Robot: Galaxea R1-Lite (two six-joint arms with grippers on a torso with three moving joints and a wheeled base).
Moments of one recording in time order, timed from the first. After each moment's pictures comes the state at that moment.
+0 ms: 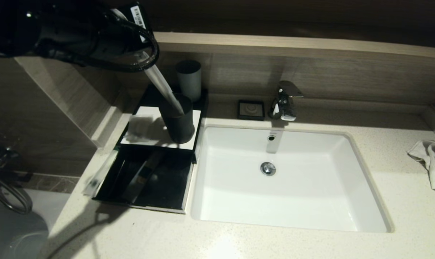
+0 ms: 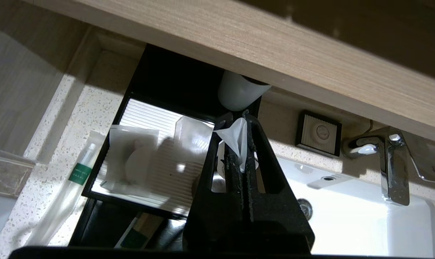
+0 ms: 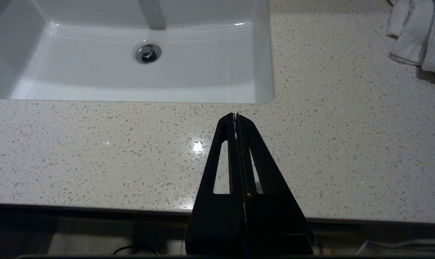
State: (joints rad) left arm -0.65 1.60 -1.78 0.31 0.59 -0.37; right arm 0.00 0.00 0.00 0.00 -0.01 0.04
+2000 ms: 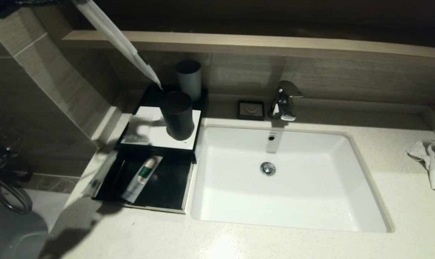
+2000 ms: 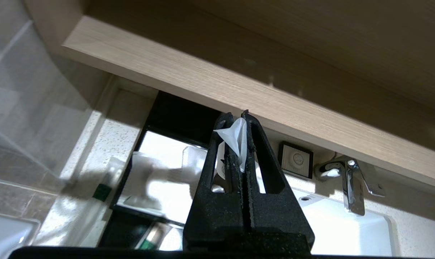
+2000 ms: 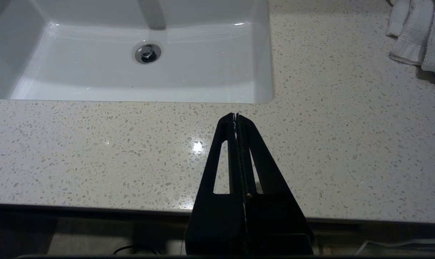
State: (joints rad) left arm -0.65 1.43 -1.84 0.38 0.59 -0.33; right arm 0.00 0.00 0.00 0.00 -0.01 0.04
